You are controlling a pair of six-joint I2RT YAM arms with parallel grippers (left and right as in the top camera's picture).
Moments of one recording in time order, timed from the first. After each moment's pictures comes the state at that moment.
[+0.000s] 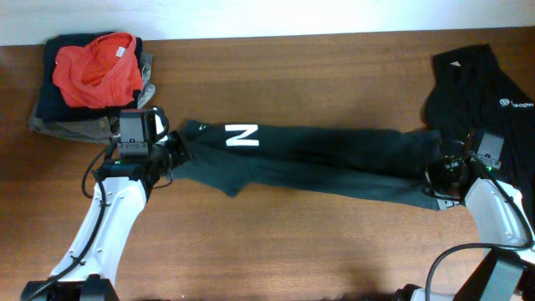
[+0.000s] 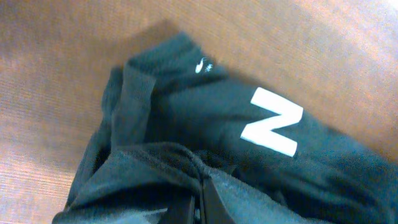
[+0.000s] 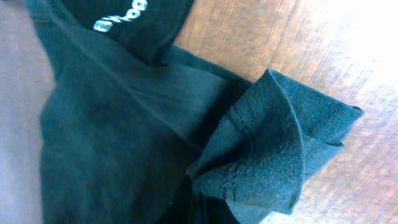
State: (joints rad) left arm -0.02 1.46 0.95 -0.41 0.18 -0.47; right arm -0.43 1.46 0.84 -0.60 -0.13 0.92
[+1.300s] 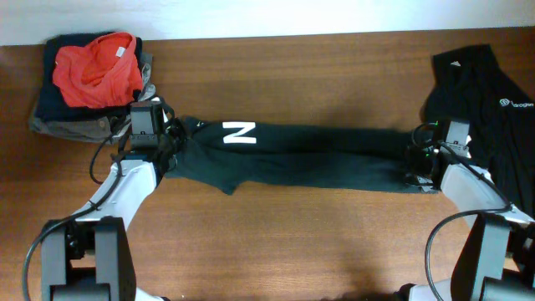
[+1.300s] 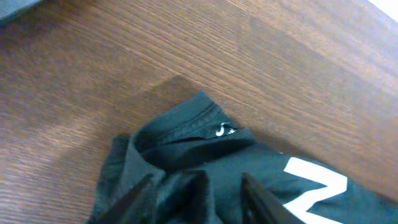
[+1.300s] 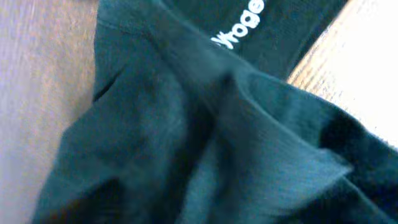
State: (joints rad) left arm -0.02 1.69 0.95 -0.09 0.08 -0.45; right arm -0.27 1.62 0.84 -0.33 0.01 0.88
